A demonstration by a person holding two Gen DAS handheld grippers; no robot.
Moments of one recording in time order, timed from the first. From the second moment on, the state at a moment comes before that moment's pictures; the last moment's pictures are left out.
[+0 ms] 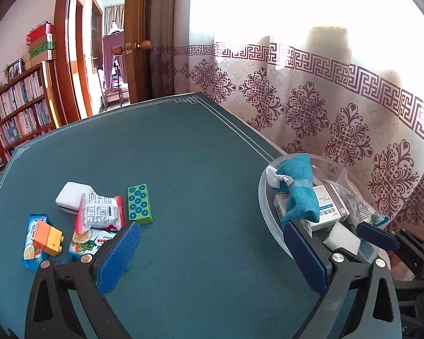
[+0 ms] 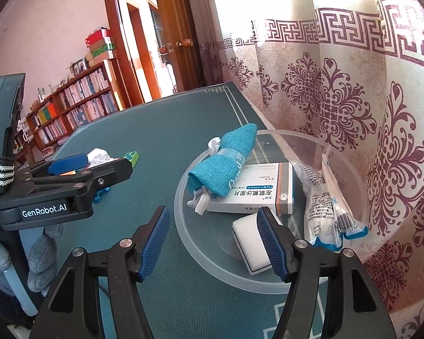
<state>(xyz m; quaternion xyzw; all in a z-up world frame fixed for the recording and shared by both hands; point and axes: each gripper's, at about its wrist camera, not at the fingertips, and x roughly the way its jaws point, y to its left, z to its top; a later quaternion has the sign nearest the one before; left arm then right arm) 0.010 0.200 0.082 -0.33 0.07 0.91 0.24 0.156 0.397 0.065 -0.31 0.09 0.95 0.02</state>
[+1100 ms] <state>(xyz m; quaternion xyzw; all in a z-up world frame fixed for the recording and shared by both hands) -0.003 0.031 0.100 -0.31 0.02 0.95 0.06 0.146 0.333 0.079 -0.31 0.07 0.95 -0.05</state>
